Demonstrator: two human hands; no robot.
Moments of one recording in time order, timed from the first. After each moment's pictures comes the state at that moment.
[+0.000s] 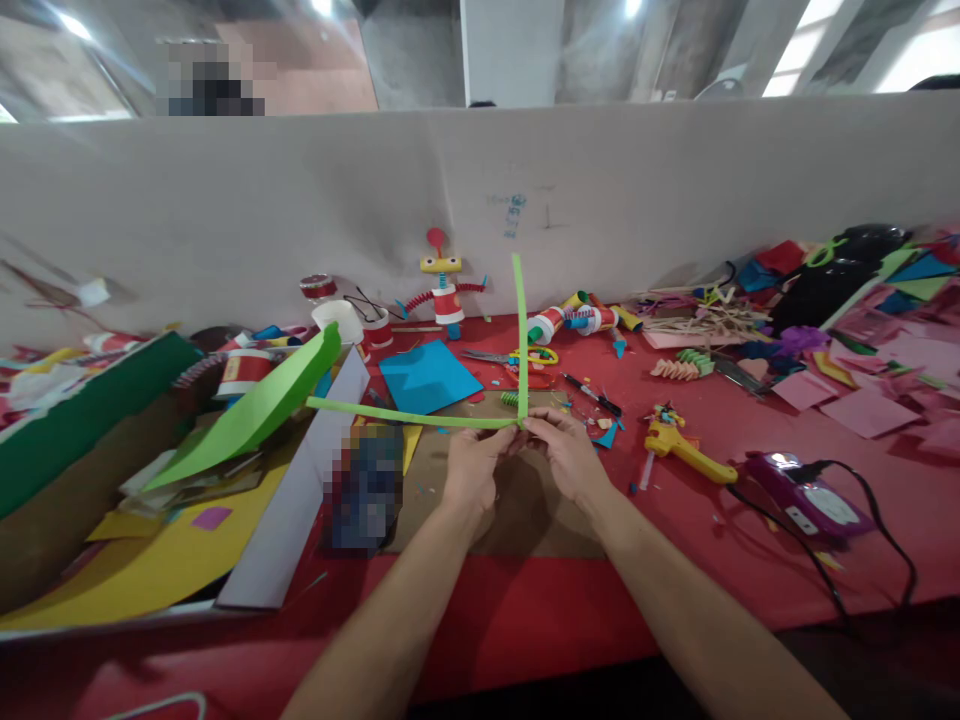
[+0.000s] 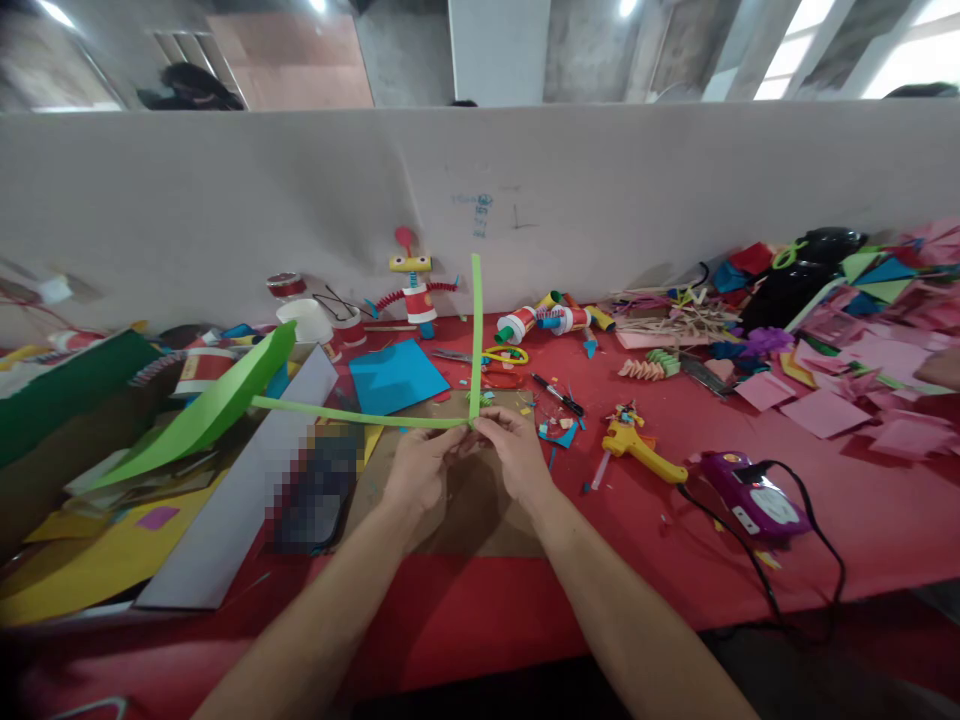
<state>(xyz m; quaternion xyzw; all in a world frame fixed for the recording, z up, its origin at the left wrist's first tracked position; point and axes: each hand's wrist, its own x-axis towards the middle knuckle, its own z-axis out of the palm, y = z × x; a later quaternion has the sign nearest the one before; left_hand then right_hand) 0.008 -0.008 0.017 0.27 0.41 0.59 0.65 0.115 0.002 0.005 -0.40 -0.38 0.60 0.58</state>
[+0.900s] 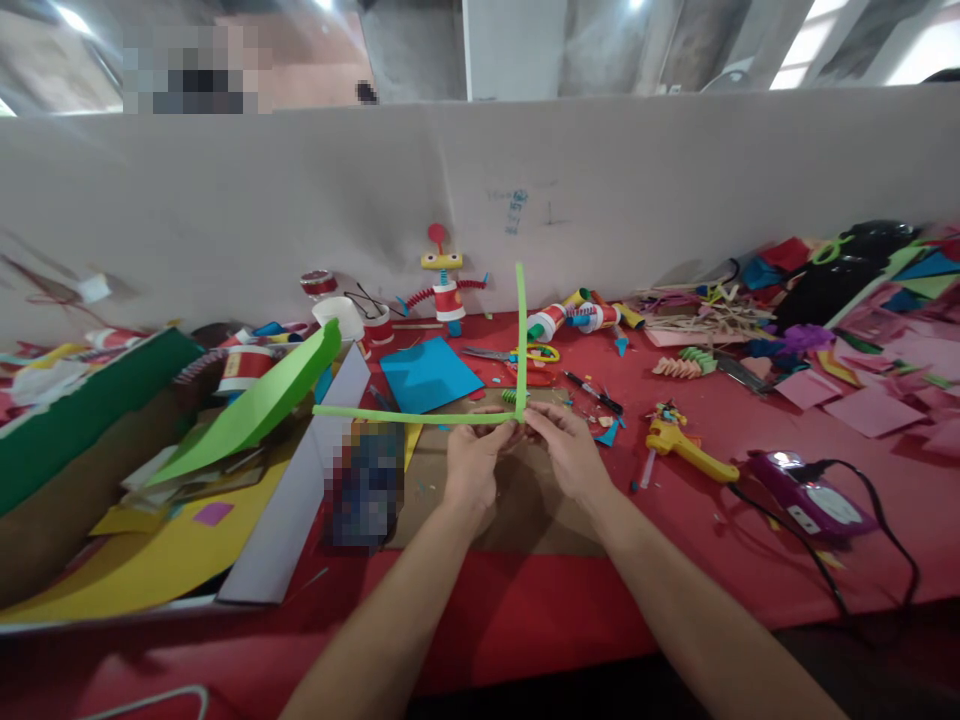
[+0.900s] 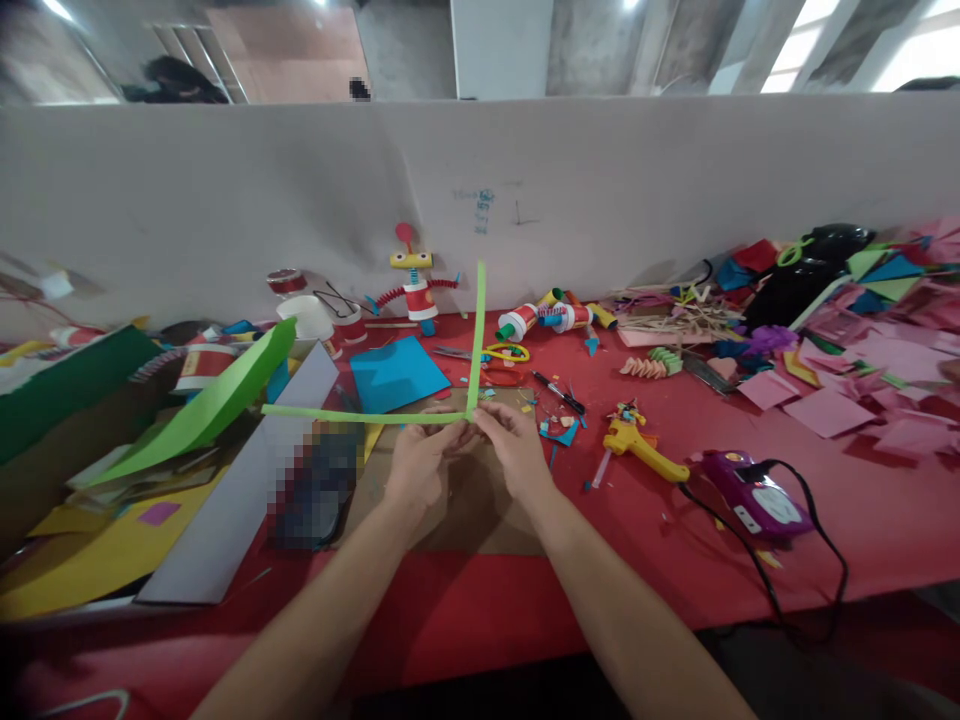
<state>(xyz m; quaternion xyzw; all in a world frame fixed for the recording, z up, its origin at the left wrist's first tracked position) 0.008 -0.005 0.010 0.29 0.38 0.63 0.62 0.115 0.002 0.003 -0.43 -0.42 0.54 0.59</state>
